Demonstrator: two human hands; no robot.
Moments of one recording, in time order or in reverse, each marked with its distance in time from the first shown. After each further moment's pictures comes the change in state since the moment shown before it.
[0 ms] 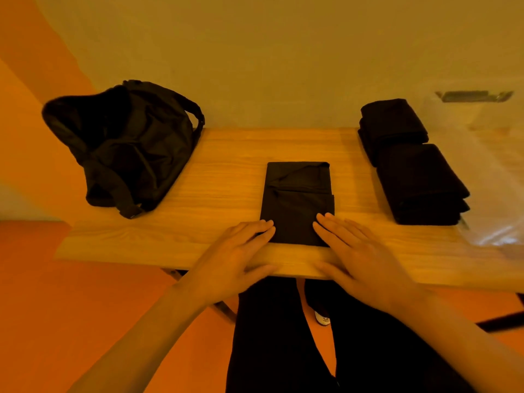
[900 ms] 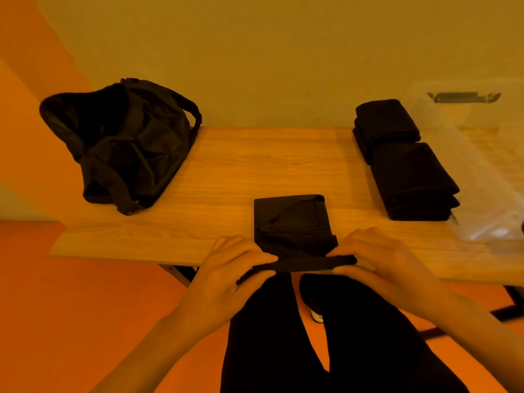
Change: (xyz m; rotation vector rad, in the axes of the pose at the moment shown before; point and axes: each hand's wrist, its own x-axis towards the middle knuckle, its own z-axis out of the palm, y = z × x) left_hand -0.029 0.055 -0.016 -0.255 0.351 0.022; right_hand -0.037 0.007 -0.030 0.474 0.212 -0.233
